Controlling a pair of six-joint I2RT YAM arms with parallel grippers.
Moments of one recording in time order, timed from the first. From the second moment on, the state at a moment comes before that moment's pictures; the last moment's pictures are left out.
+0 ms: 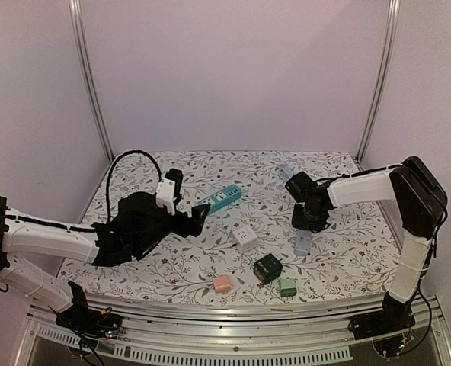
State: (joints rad) left arm -0.99 1.32 0.57 0.51 -0.43 -0.22; right arm 0.62 1.89 1.12 -0.46 0.37 0.83
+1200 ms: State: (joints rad) left arm -0.99 1.60 0.85 0.52 -0.04 -0.29; right arm 0.62 1.69 0.99 0.15 0.02 1.22
